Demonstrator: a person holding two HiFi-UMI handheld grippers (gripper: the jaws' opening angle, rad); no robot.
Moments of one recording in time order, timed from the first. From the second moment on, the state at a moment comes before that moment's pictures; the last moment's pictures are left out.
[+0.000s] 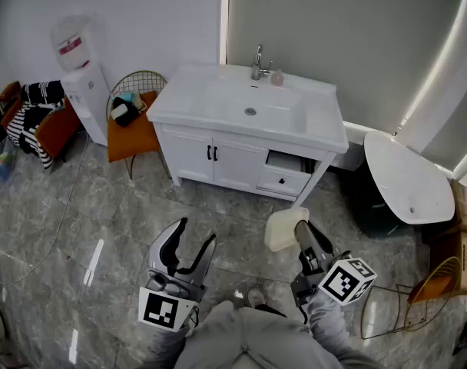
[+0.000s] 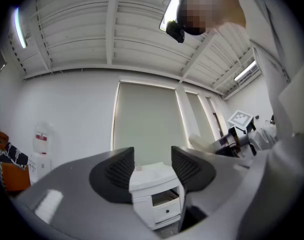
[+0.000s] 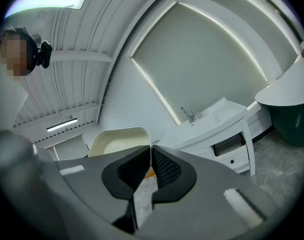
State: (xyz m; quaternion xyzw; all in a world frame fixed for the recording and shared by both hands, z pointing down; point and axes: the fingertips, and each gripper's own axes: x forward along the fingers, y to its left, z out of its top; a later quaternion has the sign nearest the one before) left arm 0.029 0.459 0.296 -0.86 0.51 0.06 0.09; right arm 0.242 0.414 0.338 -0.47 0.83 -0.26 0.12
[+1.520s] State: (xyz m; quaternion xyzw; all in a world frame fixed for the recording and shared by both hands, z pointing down) left arm -0.039 0.430 0.309 -0.86 0.50 0.05 0.08; right arm 0.171 0.378 0.344 -0.46 0.83 -0.28 0.13
